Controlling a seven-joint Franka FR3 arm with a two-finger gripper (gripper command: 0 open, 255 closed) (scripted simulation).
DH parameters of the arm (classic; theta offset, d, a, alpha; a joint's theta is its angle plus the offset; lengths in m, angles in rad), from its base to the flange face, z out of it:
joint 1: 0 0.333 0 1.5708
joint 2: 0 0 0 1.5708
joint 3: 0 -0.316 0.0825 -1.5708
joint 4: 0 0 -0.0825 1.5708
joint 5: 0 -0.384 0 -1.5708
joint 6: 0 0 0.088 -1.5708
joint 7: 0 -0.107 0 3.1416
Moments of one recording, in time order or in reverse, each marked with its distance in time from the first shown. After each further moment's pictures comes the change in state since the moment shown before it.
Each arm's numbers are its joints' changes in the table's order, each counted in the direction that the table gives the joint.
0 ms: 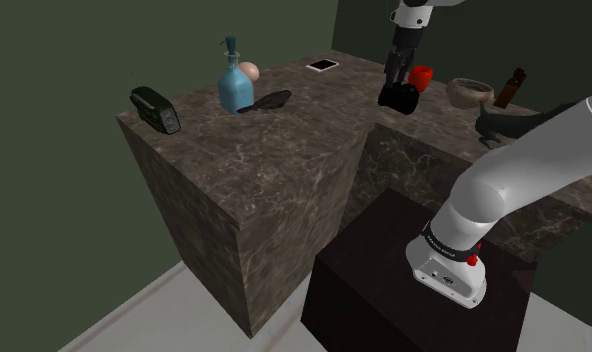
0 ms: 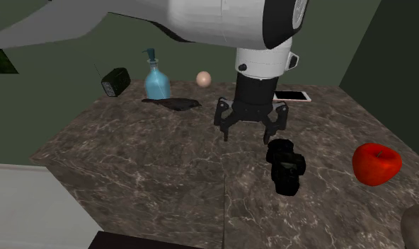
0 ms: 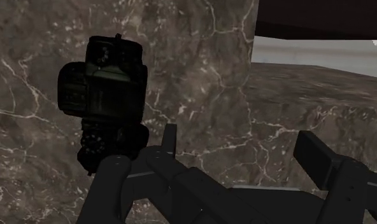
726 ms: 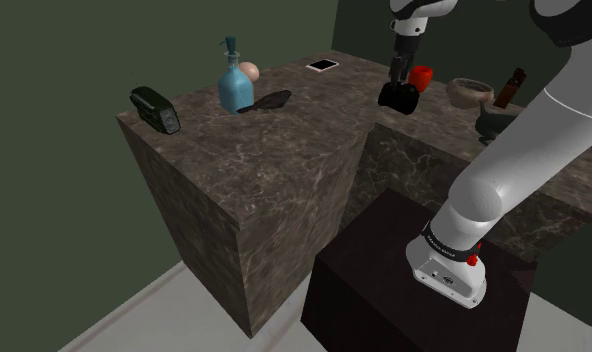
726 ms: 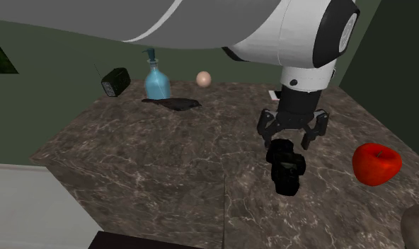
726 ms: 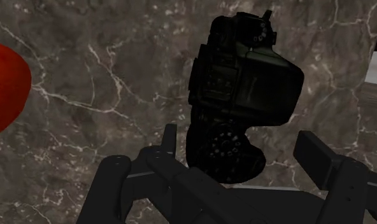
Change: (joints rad) arm -0.037 -0.276 0.123 0.175 0.007 0.088 0.207
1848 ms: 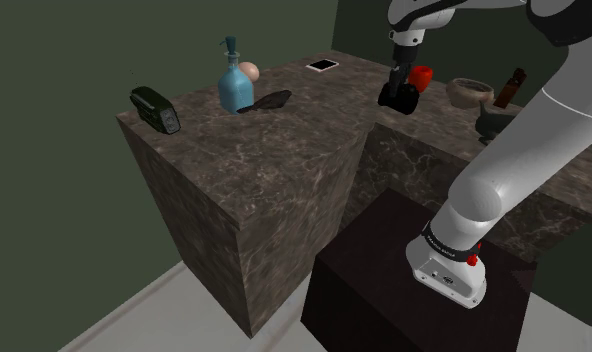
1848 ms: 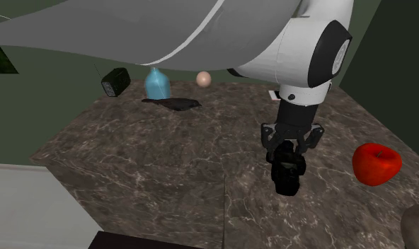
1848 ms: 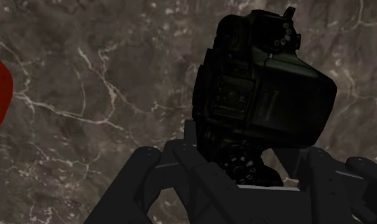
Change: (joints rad) arm -0.006 -0.013 0.009 -0.061 0.000 0.074 0.007
